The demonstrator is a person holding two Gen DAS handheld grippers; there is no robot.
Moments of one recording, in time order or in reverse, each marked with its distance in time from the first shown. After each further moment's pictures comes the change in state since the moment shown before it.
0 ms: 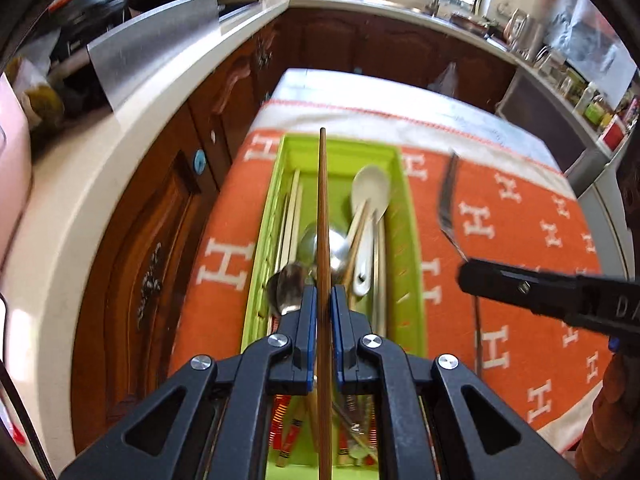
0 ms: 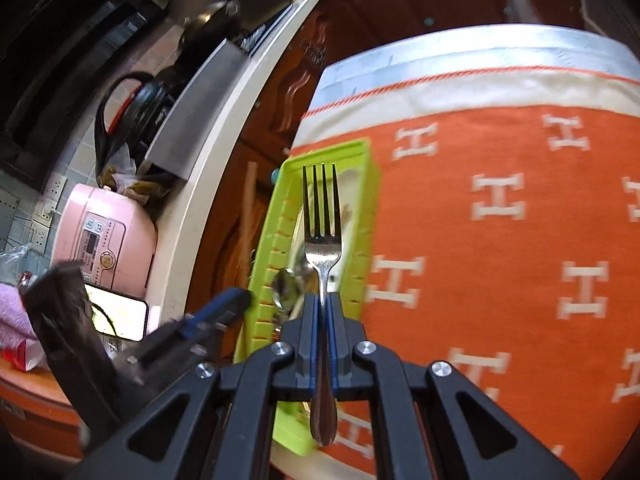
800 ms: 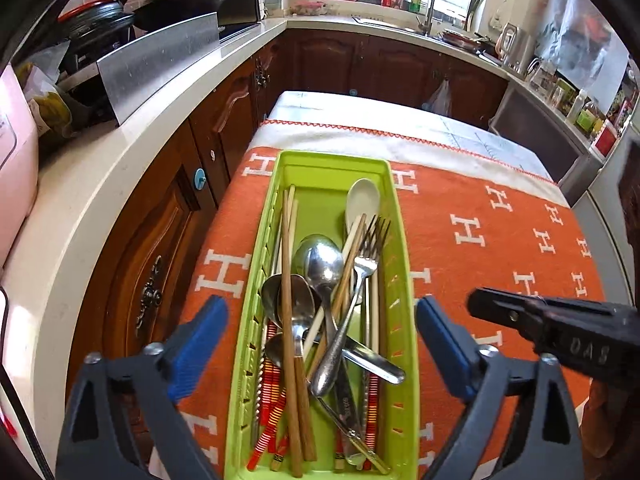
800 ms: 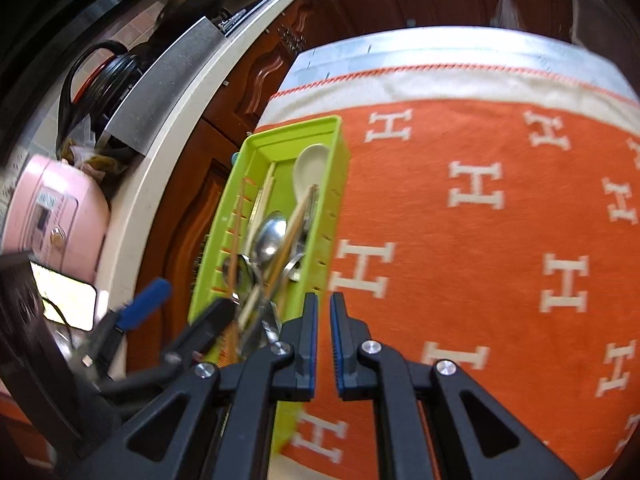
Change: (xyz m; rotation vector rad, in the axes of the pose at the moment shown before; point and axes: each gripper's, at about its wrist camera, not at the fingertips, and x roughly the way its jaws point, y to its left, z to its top) left arm -0.020 -0.009 -0.012 -0.002 -0.100 -0.020; right arm -0.010 -0.009 -0.023 -0.105 -0.043 -0.224
